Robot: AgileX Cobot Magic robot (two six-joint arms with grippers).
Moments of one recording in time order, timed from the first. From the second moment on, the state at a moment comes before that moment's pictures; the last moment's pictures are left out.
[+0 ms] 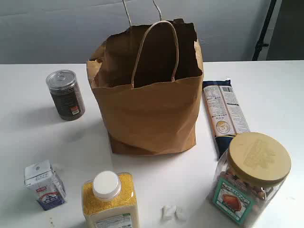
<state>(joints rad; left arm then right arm) -0.04 0.00 0.00 0.12 0.06 0.16 0.33 0.01 0.00 0.09 0.12 -0.05</state>
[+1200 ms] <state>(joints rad) -0.04 0.00 0.00 0.12 0.06 0.16 1.03 0.91 -0.78 -0.08 0.43 0.31</state>
